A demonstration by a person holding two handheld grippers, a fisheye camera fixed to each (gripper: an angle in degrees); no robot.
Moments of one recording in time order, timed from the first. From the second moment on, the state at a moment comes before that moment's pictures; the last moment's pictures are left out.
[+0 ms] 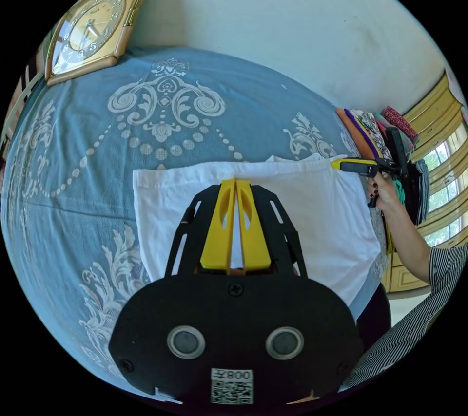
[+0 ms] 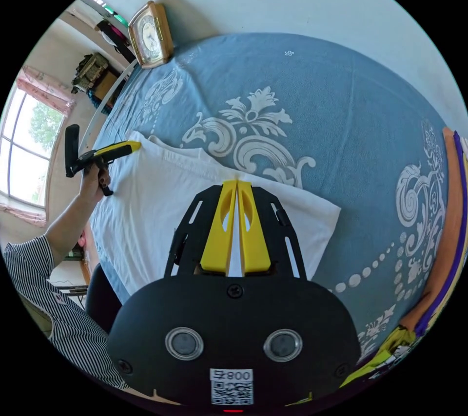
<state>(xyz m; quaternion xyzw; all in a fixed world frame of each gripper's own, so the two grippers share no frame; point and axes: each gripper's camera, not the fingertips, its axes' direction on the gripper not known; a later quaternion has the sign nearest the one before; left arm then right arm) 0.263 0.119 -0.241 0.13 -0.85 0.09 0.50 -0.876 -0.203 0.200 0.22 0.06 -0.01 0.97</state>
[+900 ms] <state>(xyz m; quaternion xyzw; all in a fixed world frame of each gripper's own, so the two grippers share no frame) 0.285 0.498 -0.311 0.31 -0.76 -0.02 0.58 -0.785 0.169 0.141 0.24 -0.11 0.09 0.96</state>
